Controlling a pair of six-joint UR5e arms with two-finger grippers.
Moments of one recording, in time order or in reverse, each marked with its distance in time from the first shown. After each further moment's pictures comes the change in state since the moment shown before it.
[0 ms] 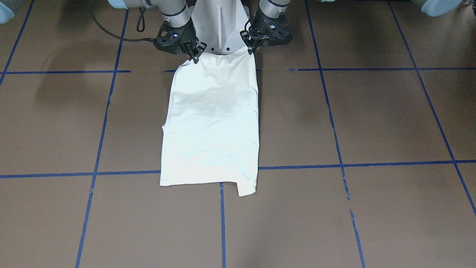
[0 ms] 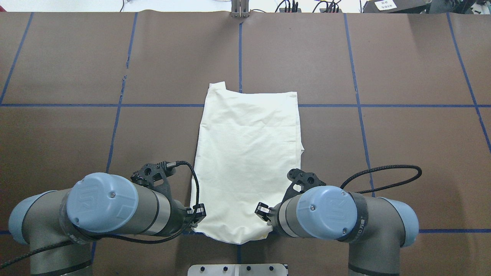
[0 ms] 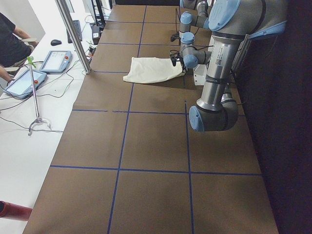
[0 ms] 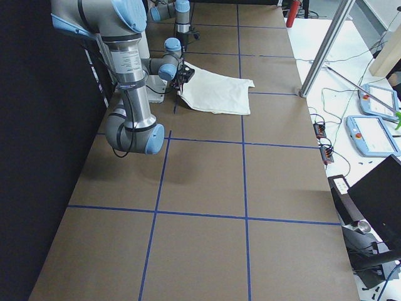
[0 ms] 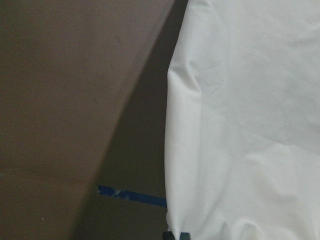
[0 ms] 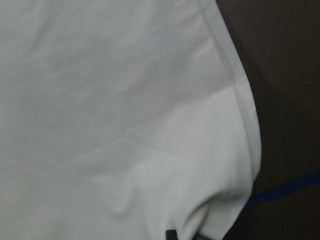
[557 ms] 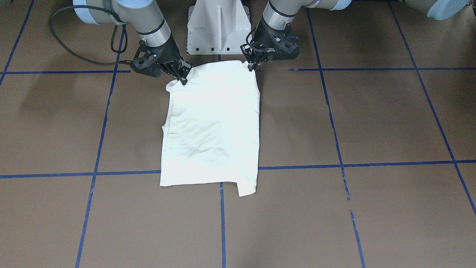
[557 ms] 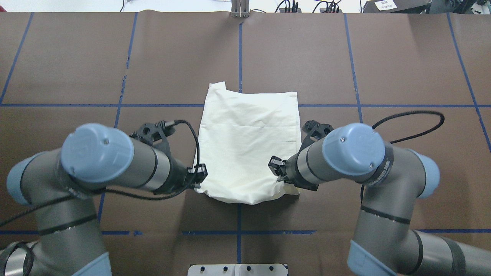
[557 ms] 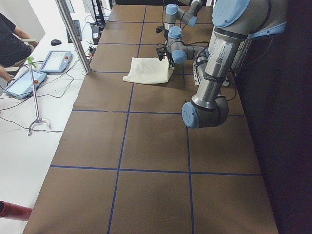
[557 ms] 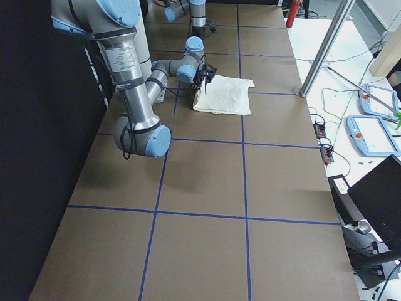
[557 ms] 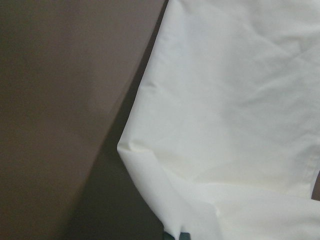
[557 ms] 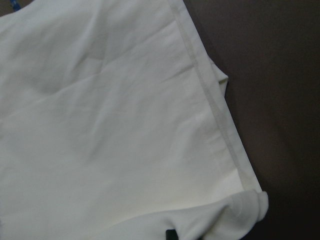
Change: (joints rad) left arm -0.250 -0.140 0.132 -0.016 -0.112 0.103; right arm 0.284 0.016 -0.060 0.047 0.214 -0.153
